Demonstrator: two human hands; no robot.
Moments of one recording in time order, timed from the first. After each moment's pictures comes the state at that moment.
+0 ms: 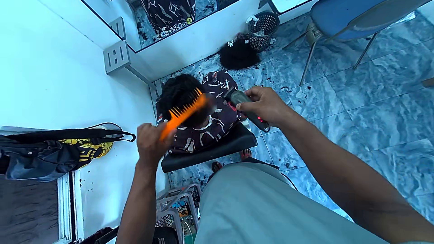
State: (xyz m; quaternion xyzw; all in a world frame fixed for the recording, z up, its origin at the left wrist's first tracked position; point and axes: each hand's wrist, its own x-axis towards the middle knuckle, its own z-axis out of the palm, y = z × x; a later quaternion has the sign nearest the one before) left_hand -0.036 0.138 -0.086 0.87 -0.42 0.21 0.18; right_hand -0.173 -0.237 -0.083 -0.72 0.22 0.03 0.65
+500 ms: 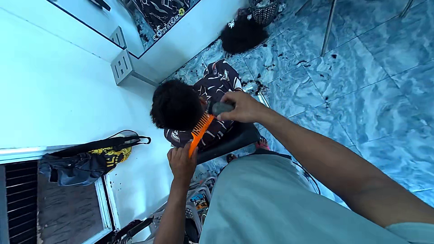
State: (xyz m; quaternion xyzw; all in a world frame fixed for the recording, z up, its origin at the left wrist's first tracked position) left_hand -0.129 0.103 -0.146 0.89 -0.39 0.19 0.11; right_hand -0.154 -0.232 -0.141 -0.79 0.10 0.05 0.60
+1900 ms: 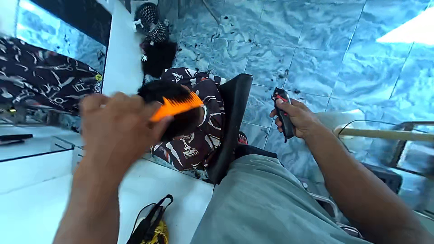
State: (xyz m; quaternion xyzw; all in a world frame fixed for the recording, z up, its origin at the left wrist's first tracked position) left_hand 0.094 0.030 0.043 0.54 -0.83 0.08 -0.10; right_hand -0.326 0.033 -0.200 -0.20 0.62 -0.28 0.71
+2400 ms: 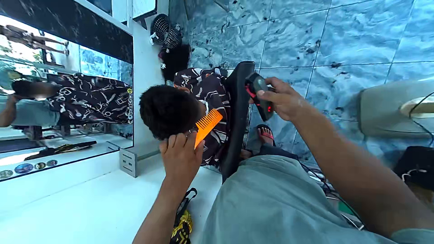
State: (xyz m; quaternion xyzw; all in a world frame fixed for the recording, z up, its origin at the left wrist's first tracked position) left_hand 0.015 0.125 -0.055 0.59 -0.80 0.09 -0.06; right_hand -0.289 0.022 -0.227 -0.34 0.42 -0.40 0.74
